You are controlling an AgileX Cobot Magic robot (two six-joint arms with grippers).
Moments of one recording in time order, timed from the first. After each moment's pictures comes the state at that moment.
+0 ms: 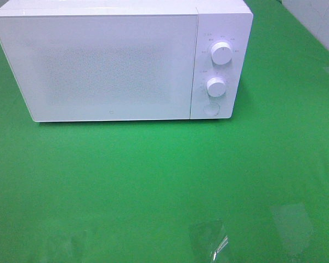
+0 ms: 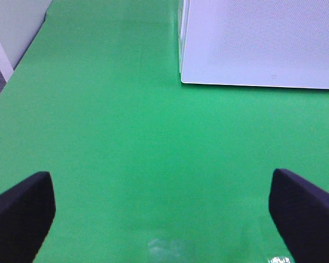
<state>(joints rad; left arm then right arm) 0.07 0.00 -0.52 -0.09 1.08 0.05 0.03 0.00 -0.49 -0.13 0.97 0.13</state>
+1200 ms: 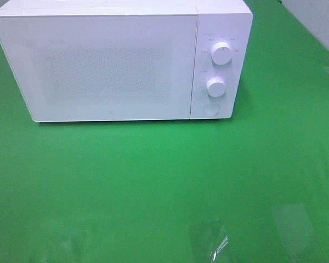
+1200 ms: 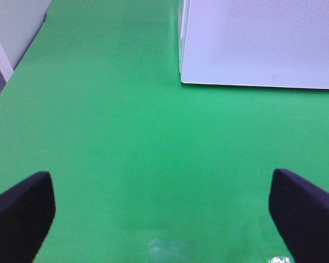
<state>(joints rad) 0.07 0.00 -0.52 -0.09 1.08 0.05 0.03 0.00 -0.49 -0.13 0.97 0.13</state>
